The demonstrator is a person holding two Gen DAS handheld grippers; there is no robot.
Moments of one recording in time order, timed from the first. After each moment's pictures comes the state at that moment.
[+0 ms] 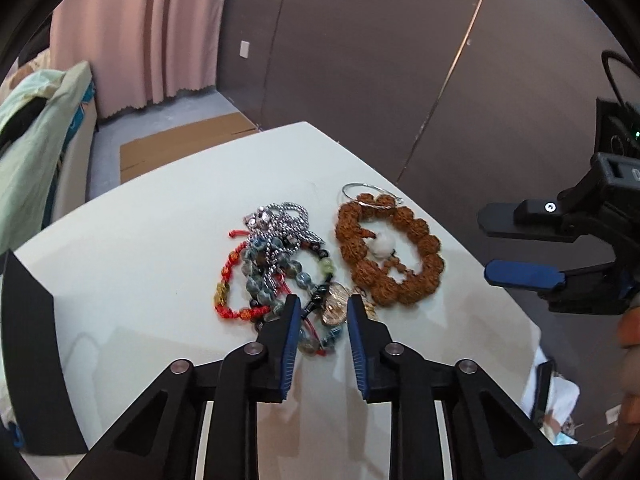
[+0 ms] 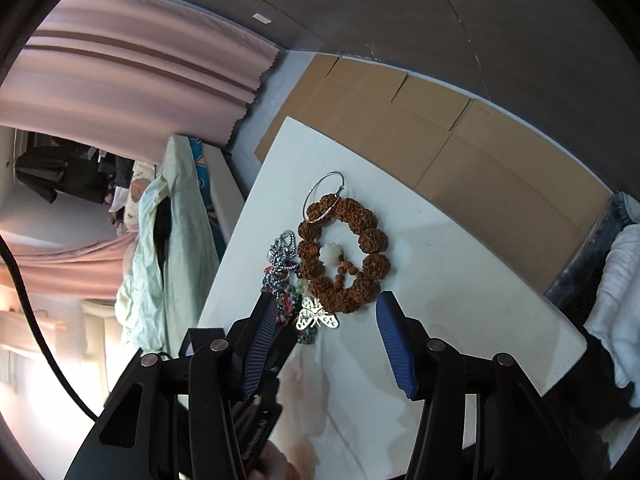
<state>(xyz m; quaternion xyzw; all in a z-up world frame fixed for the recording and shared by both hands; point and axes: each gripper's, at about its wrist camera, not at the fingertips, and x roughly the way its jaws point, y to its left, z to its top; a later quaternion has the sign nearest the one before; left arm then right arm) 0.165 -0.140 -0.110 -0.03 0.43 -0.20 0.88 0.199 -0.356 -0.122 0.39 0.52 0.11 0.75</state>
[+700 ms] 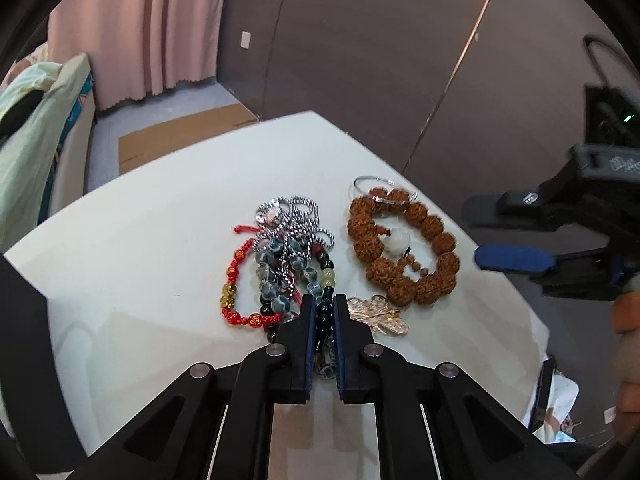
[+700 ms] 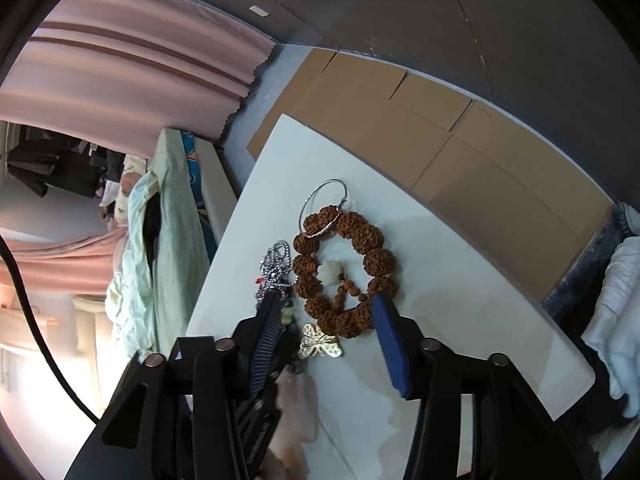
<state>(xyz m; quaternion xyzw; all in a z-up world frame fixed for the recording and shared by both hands) 0.170 -0.134 -0.110 -0.04 0.44 -0.20 0.87 0.221 -0.348 -0.130 0.37 0.54 0.10 0.75</state>
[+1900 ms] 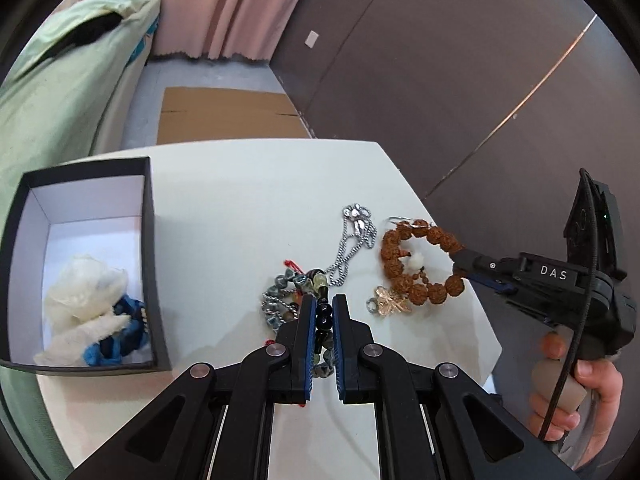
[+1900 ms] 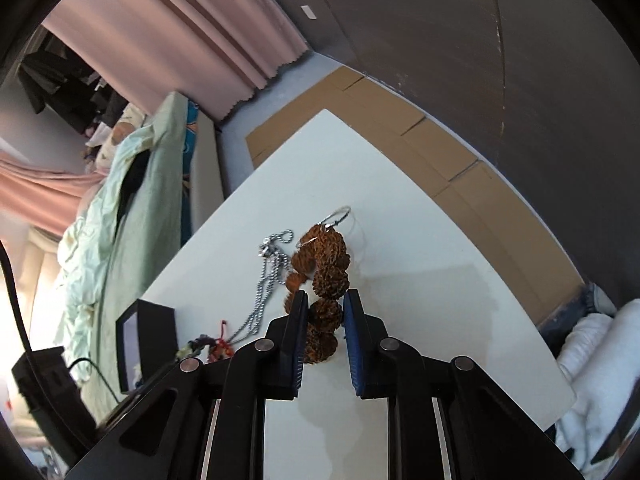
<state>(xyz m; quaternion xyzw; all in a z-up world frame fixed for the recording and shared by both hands) 0.142 -0.056 -0.090 -0.18 0.46 -0.16 0.85 0.203 -0.312 -0.098 0.23 0.51 0.11 0.82</state>
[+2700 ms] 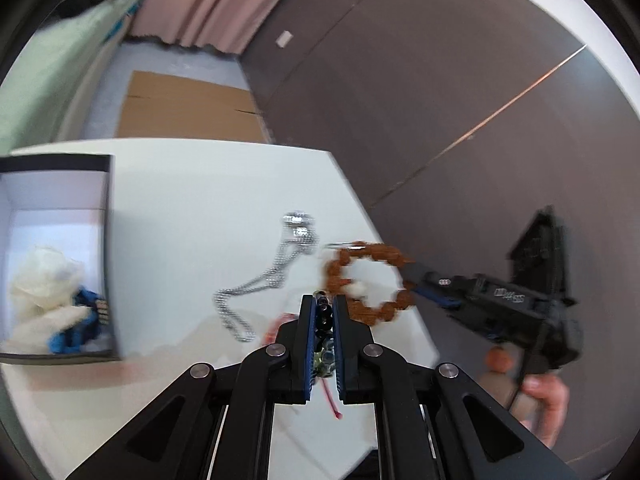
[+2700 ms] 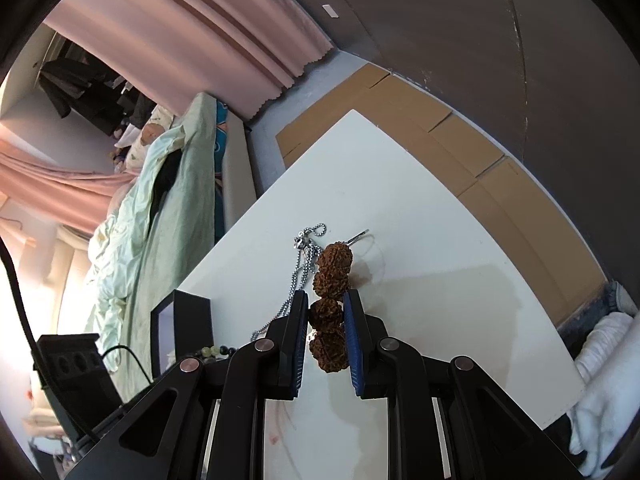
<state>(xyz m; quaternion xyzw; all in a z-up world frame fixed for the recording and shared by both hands) 0.146 -0.050 -0.075 -0.24 0.45 -0.21 0.83 0.197 -0.309 -0.089 0.25 0.50 0.16 0.81</state>
